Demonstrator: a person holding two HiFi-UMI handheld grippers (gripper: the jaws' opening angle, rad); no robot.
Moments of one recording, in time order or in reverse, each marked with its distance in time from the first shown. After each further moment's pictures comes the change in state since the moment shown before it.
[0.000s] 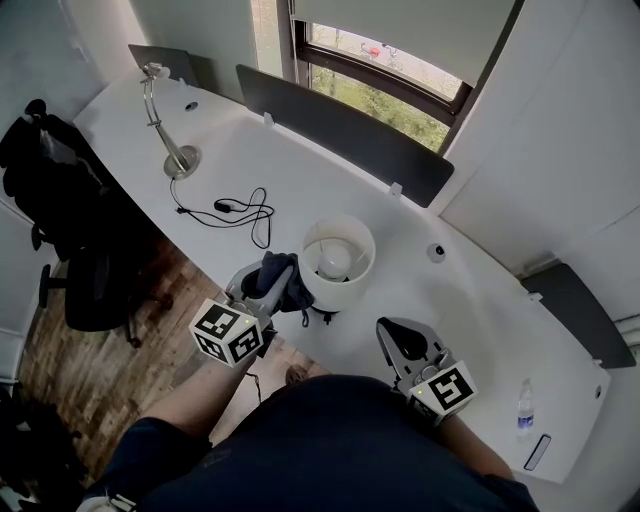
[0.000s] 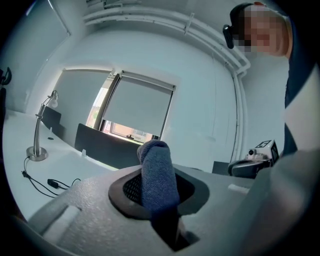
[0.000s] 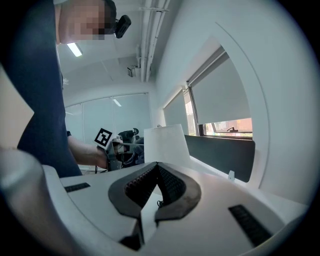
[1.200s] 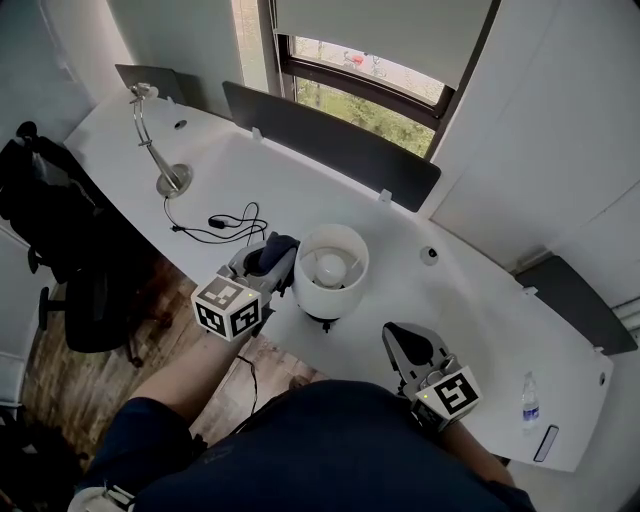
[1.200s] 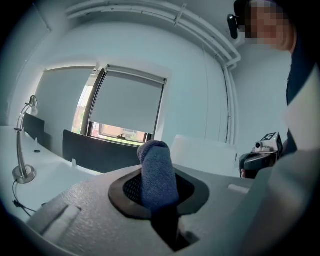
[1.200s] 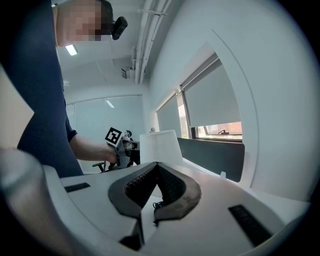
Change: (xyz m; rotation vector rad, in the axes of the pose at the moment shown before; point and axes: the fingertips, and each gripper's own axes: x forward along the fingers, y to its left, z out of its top) left arm 0.042 0.015 0.026 0.112 0.063 -0.106; right arm -0.014 -0.004 0.010 0.022 -0.027 -0.091
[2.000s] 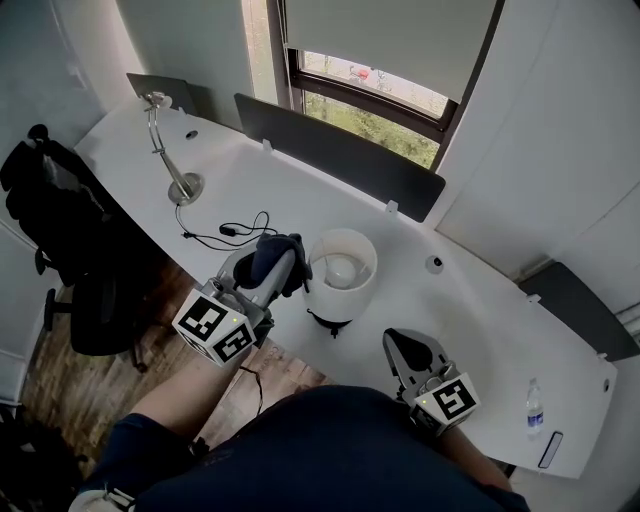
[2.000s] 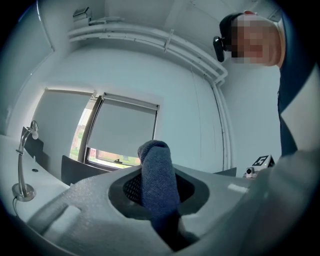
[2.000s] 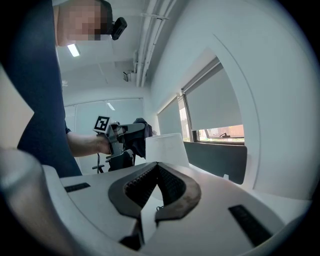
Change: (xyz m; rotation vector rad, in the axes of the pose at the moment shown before) left arm -0.057 -0.036 0.086 0.053 -0.241 -0.007; right arm -0.001 0.018 0.005 -0.008 -0.043 -0.002
